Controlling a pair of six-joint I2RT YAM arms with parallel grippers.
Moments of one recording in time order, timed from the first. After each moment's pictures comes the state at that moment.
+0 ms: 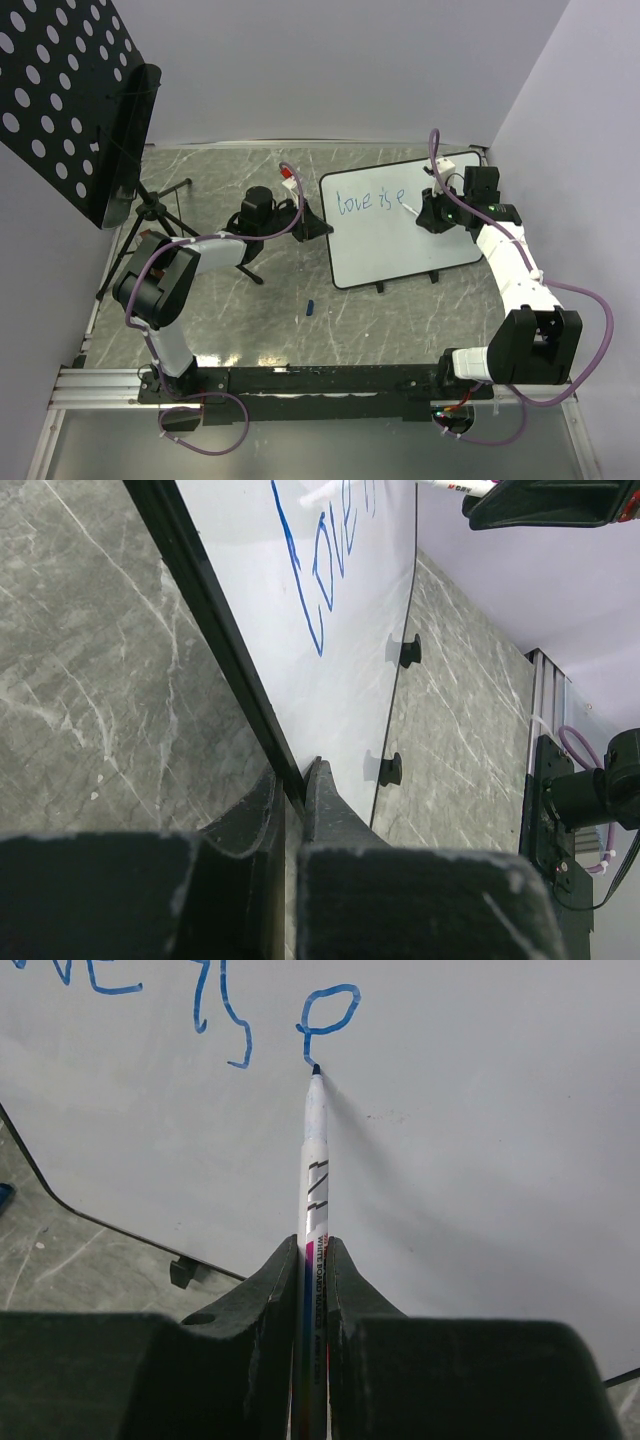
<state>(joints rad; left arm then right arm) -0.51 1.78 0.94 0.62 0.69 -0.41 -0.04 1.32 1.12 -0.59 -0.48 -0.35</state>
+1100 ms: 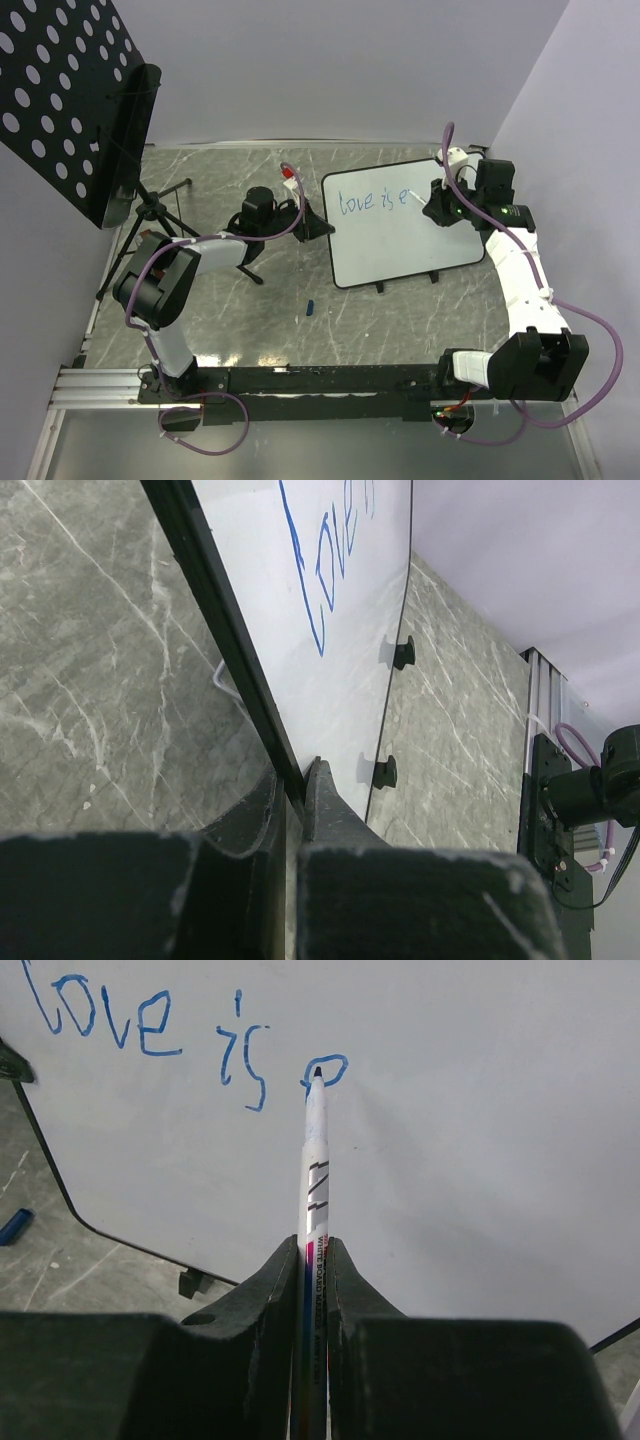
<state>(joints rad) -0.52 1.78 0.94 0.64 0.69 -0.41 -0.06 1.24 1.18 -0.63 -0.48 -0.33</state>
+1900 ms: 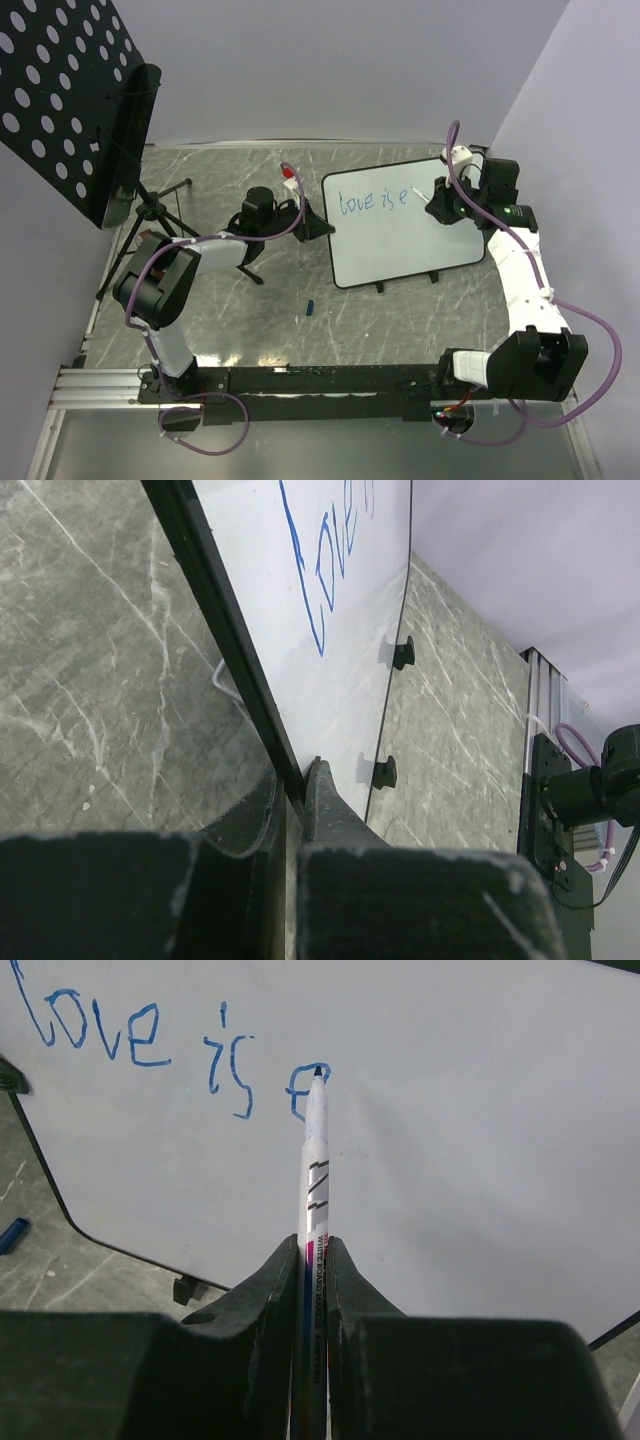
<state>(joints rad) -0.52 1.78 0.94 0.64 0.69 -0.41 -0.09 1.24 1.18 -0.61 -0.50 -0.33</state>
